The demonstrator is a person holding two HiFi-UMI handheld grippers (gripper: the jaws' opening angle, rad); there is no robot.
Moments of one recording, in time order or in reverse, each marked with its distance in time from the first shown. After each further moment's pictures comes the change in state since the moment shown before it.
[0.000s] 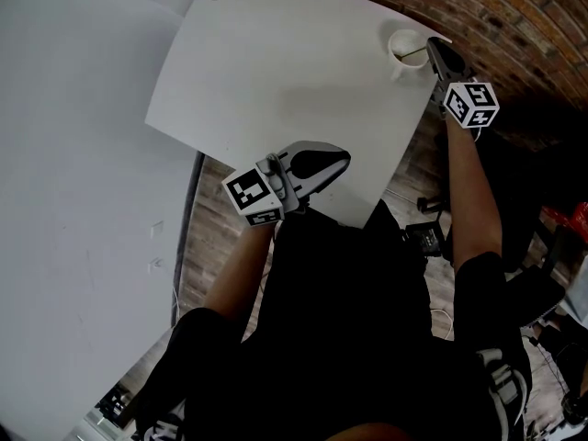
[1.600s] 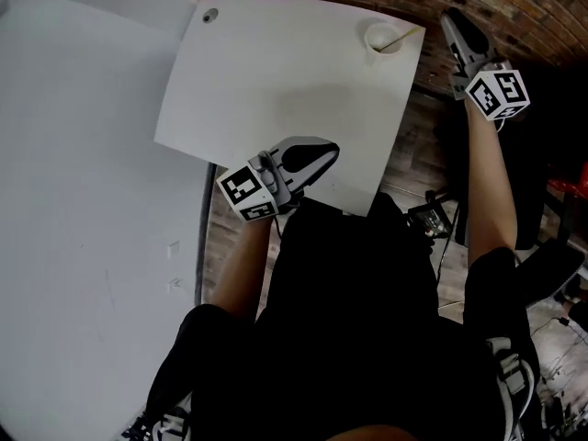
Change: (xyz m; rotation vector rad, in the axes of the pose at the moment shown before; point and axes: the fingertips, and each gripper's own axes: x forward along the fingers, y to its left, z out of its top) left arm 0.002 -0.030 0.020 0.056 0.014 -0.067; right arm -0.104 -0.005 0.149 -0.054 -0.299 -0.035
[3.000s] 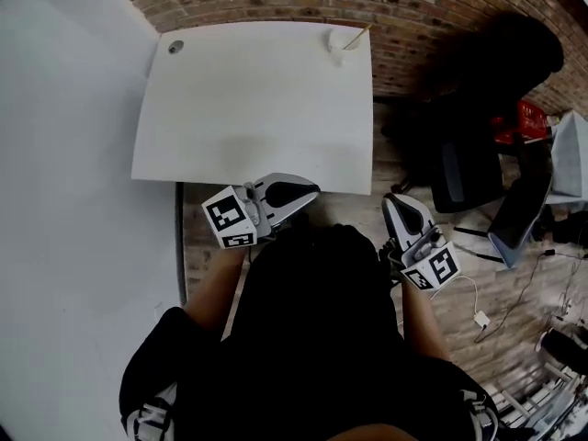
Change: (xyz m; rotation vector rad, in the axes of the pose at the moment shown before) left arm -0.142 -0.093 -0.022 0.023 0.024 -0.391; right arm -0.213 0.416 -0.001 0.114 0.055 -0.112
